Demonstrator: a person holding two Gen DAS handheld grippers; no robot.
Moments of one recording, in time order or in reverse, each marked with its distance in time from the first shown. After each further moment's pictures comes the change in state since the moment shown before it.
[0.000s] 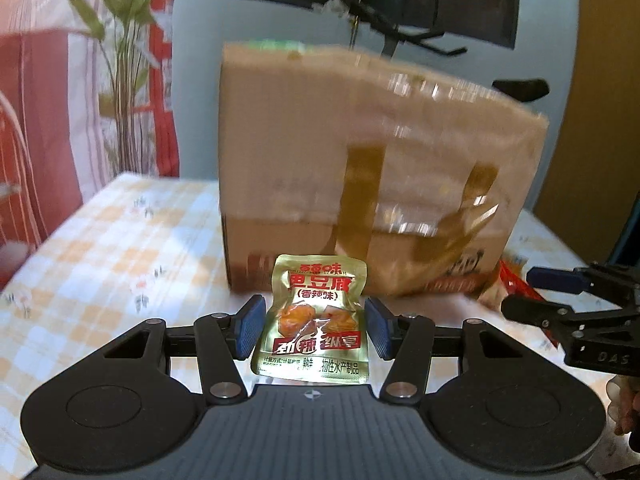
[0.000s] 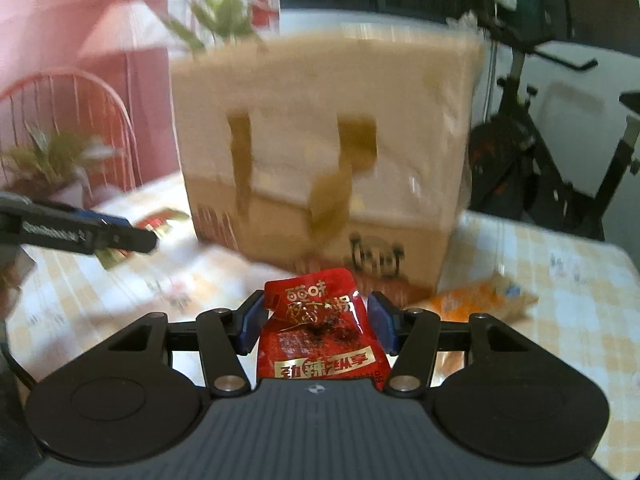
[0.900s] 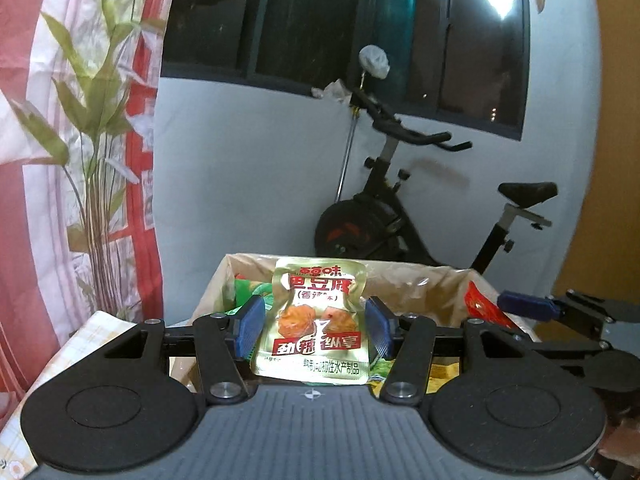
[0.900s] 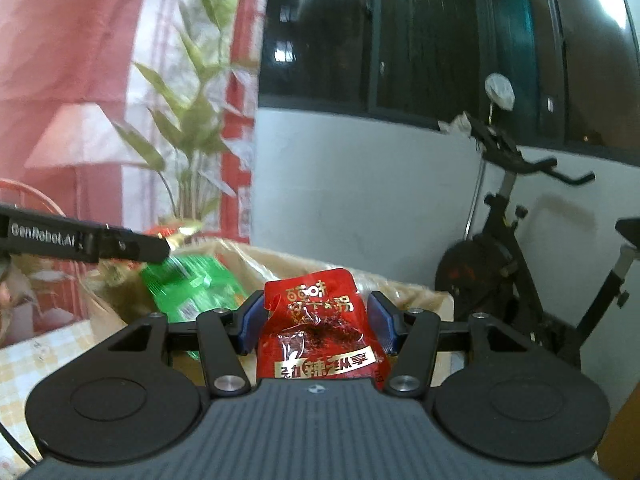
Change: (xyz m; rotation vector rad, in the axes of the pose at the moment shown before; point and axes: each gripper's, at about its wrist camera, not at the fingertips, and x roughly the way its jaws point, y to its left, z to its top) left arm 0.050 -0.006 0.179 -0.033 -0.198 -0.001; right arm 0.052 -0.047 0.183 -0.081 -0.200 -0.080
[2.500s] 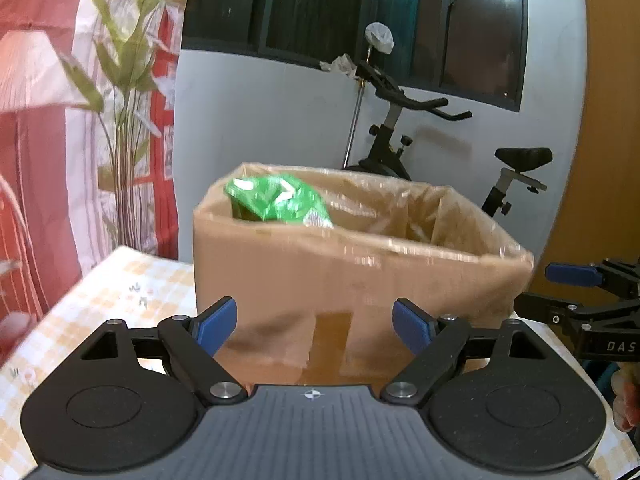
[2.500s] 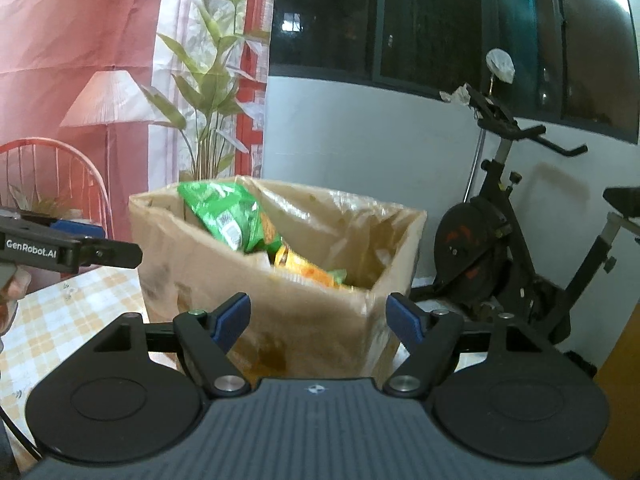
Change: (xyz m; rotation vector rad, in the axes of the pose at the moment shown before) left arm -0.075 -0.009 -0.085 -0.015 0.062 0.028; right arm -0.090 -0.001 -0.052 -0.007 0.089 0.025
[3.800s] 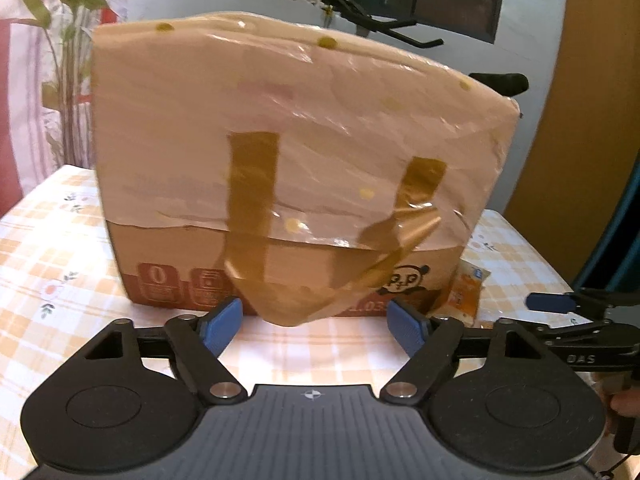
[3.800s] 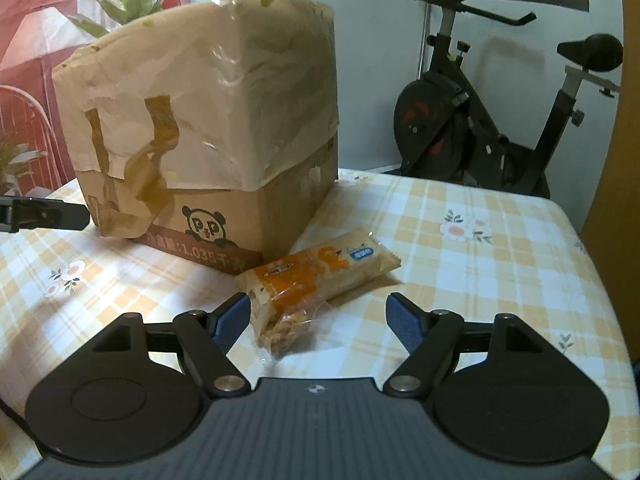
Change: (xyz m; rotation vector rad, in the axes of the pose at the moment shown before) left arm 0.056 -0.026 -0.080 0.024 0.182 -0.112; right arm 0.013 -0.049 -0.136 0.183 0.244 -0.081
